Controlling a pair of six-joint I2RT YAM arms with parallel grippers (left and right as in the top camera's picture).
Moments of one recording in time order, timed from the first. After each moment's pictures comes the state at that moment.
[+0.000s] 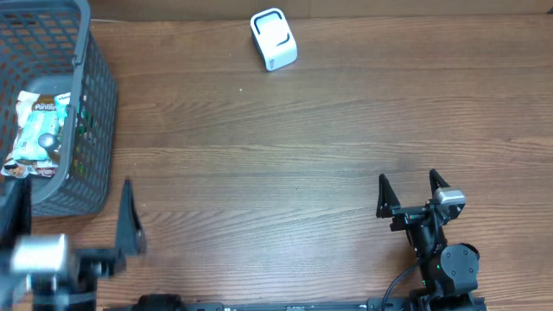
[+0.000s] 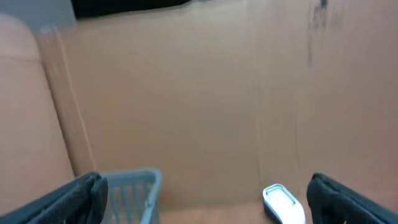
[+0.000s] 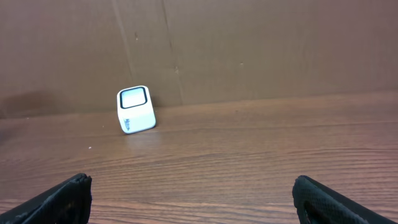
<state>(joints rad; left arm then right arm) -0.01 0.43 1.21 -0.59 0.01 0.11 0.14 0.01 0.02 -0.03 0.01 0.14</state>
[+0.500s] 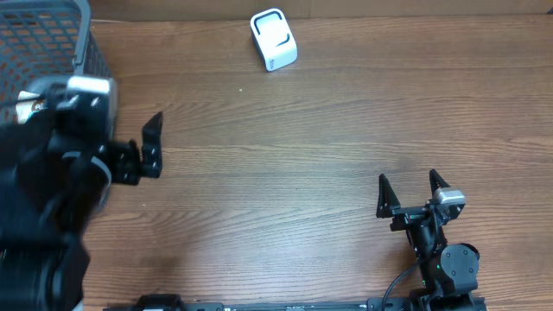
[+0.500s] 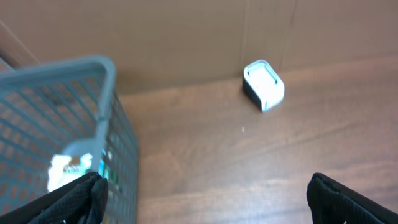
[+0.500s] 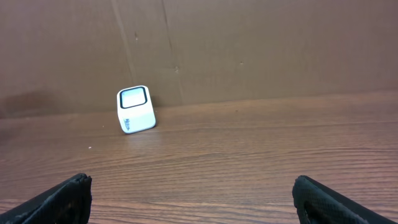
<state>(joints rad) -0.01 1.03 1.63 -1.09 0.06 0.12 0.14 0.01 0.02 -0.03 0.01 0.14</state>
